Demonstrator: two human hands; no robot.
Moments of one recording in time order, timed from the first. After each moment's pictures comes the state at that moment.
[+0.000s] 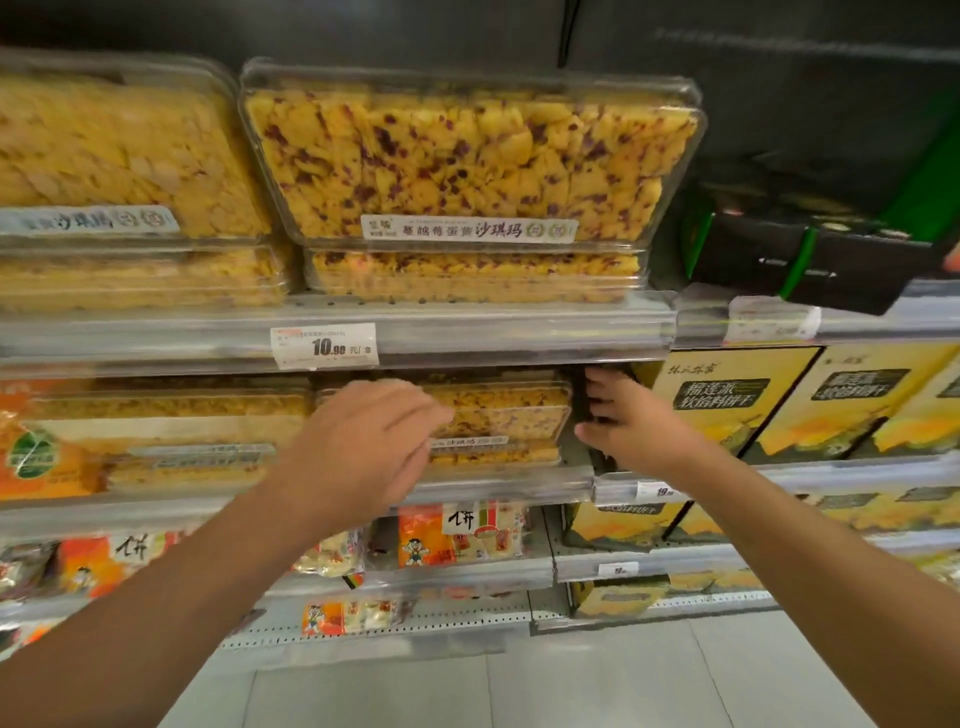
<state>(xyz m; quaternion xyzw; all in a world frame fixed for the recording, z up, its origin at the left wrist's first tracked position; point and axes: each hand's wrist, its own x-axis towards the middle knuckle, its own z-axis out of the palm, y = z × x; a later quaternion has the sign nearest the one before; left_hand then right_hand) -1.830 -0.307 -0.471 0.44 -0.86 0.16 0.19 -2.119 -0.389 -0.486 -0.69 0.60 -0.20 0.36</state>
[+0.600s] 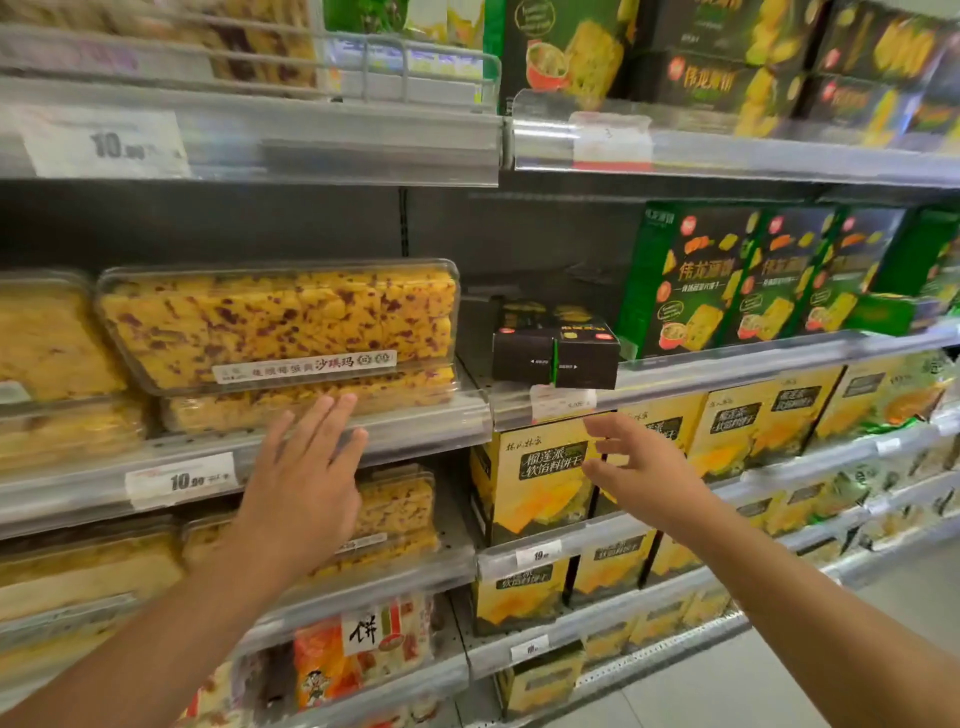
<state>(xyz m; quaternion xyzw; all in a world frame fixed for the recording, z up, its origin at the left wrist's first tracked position) -1.910 -0.327 -0.421 0.55 -0.79 0.21 0.15 -2.245 -0.312 -0.405 -0.65 0.65 -0.33 0.20</state>
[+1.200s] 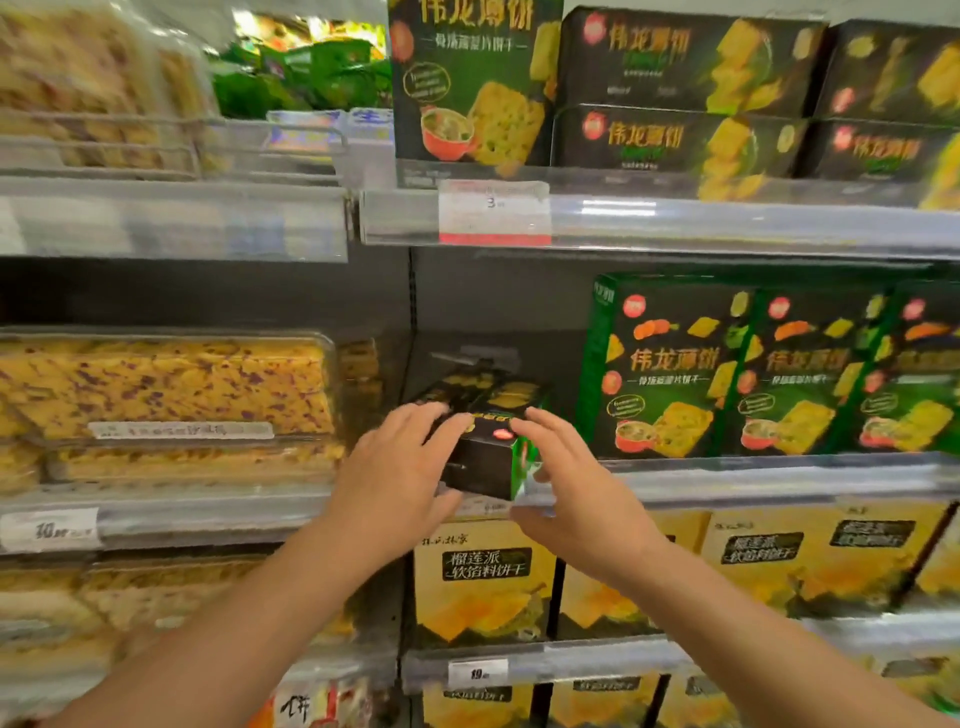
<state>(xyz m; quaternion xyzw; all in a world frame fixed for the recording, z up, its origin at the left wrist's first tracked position) -2.116 -0.396 -0.363 0.58 -0.77 0.16 0.20 -2.328 -0.416 -0.378 -0.84 0.45 -0.29 0.08</state>
